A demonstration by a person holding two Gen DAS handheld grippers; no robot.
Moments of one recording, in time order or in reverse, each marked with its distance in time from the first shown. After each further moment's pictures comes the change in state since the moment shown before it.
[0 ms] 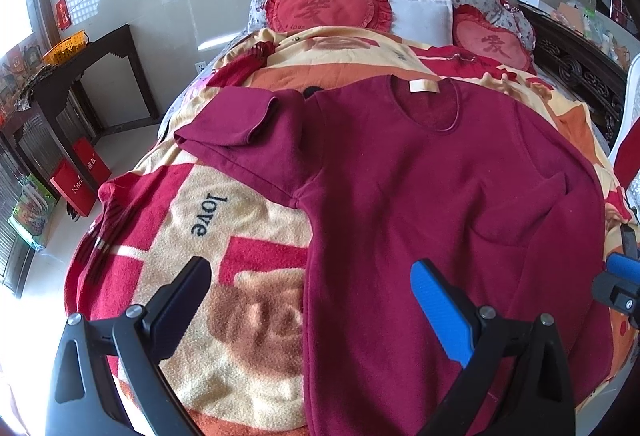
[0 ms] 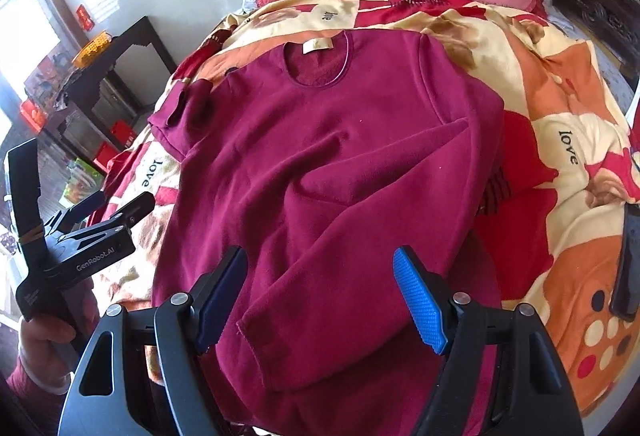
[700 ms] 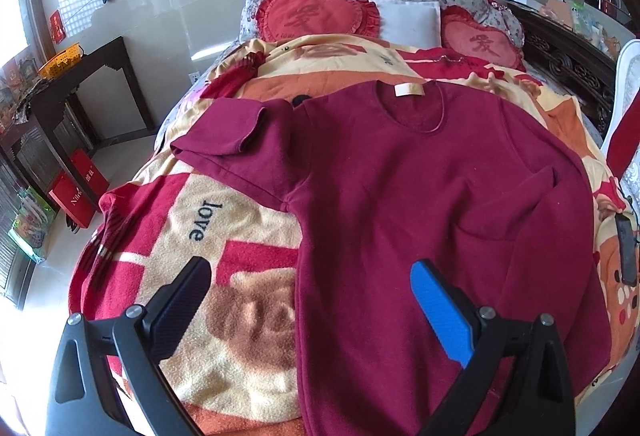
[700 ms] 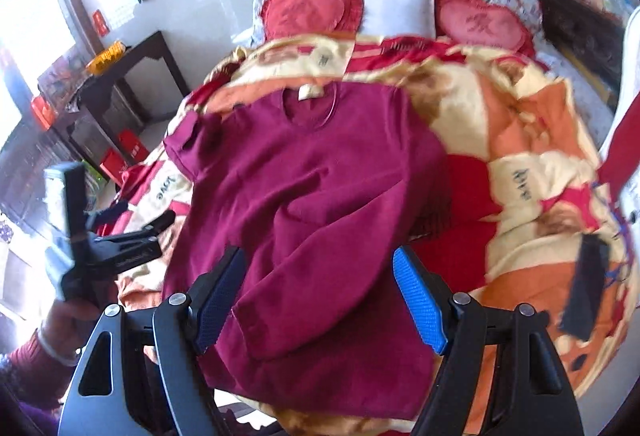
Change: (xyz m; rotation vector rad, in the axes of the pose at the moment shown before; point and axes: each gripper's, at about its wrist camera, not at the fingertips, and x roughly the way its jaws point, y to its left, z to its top) left arm -0.014 -0.009 -0.004 0.038 -0.032 -0.003; right arm -0.065 -0.019 0.001 -0.048 -0.071 0.002
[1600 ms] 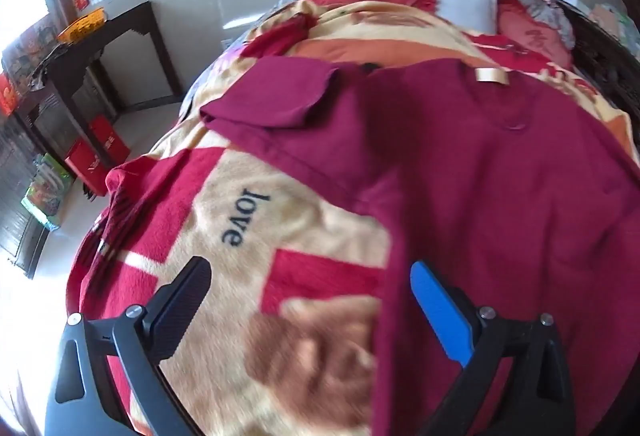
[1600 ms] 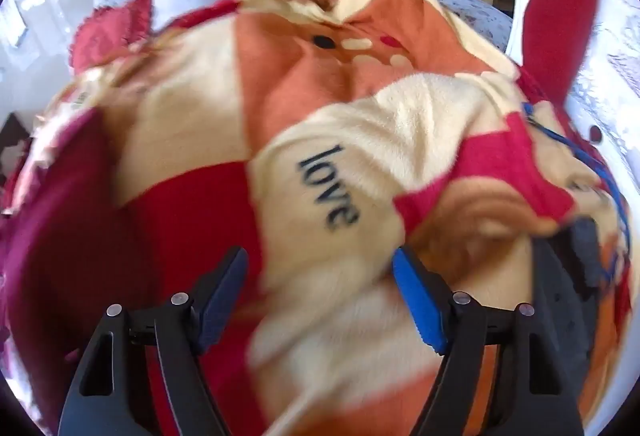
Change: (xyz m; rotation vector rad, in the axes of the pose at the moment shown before) left arm 0.067 0.048 0.005 -0.077 0.085 0.080; right arm 0.111 -0.238 0.021 0.379 -0.015 -0.332
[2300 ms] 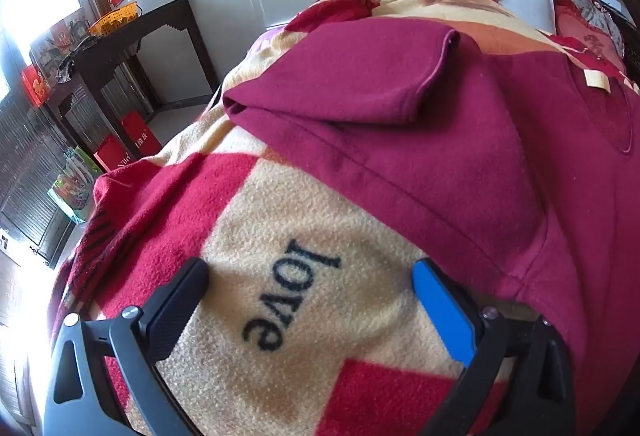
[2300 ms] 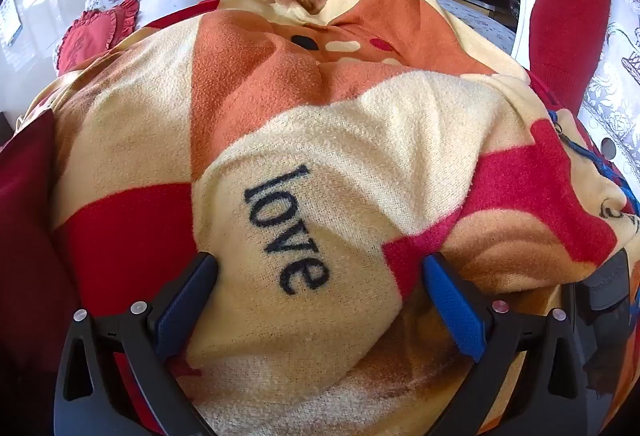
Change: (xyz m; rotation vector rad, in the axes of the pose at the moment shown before) left arm 0.110 0.033 0.025 -0.041 -0.024 0.203; right arm 0.059 -0.017 0.008 -0.020 -0.070 -0.073
